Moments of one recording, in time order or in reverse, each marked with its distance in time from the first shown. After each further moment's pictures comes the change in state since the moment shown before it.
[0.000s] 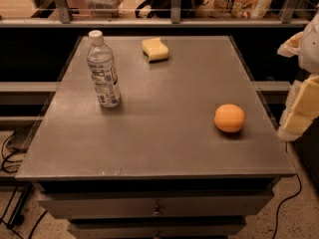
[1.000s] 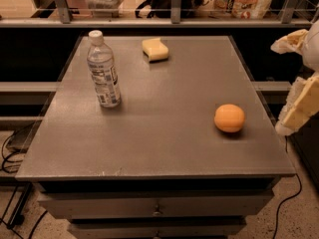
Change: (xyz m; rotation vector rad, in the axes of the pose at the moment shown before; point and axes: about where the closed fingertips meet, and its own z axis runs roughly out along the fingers) arm -0.011 -0.010 0.005 -0.012 -0.204 -0.060
